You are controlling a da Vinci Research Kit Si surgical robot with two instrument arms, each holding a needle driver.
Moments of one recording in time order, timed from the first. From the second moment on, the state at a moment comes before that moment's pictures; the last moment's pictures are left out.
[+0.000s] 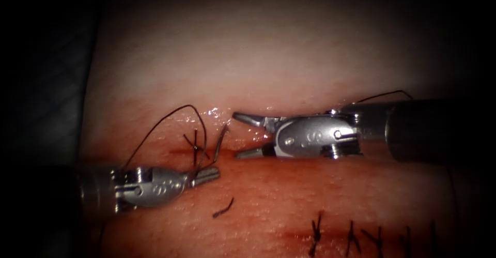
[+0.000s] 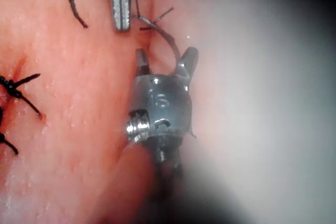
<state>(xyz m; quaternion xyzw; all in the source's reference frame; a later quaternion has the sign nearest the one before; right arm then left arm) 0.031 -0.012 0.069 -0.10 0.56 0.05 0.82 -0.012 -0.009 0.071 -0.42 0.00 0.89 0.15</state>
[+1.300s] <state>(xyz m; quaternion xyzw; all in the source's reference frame) 0.033 -0.011 0.071 -0.17 0.58 -0.05 0.80 -0.013 -0.009 0.071 -0.42 0.00 0.90 0.15</state>
